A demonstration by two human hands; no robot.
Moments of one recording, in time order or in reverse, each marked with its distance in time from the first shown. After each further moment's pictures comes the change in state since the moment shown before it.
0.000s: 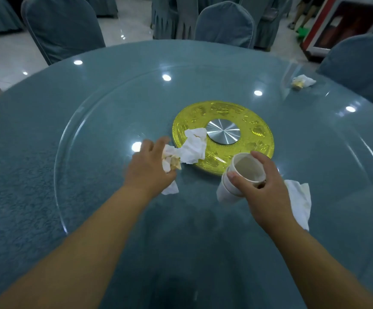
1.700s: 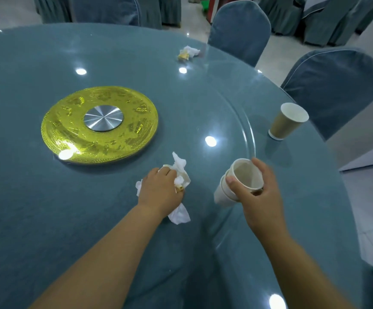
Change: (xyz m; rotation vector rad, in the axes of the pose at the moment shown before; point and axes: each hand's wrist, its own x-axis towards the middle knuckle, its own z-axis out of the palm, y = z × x) left_hand -0.085 0.222 0.162 0.075 -0.352 0.389; right_hand -0.075 0.075 -0.223 -0.016 0.414 0.228
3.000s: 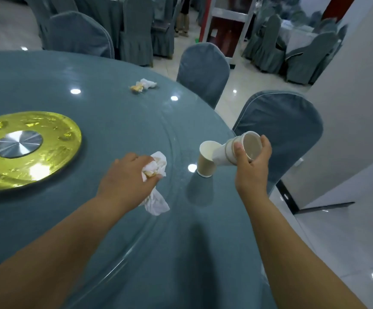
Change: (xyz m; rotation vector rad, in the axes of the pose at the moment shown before) left_hand 0.078 0.221 -0.029 -0.169 0.211 -0.089; right_hand 0.225 0.001 -0.191 0.158 0.120 -0.157
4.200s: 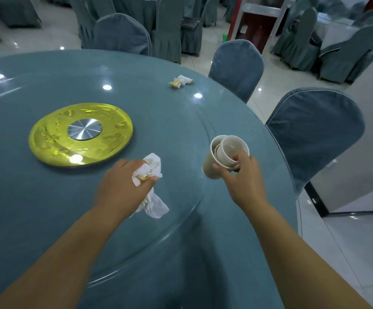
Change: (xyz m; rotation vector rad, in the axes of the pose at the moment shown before) left_hand -0.080 -0.083 -0.069 -0.101 0.121 -0.164; right_hand -0.092 -0.010 0.062 -0.507 -0.339 -0.136
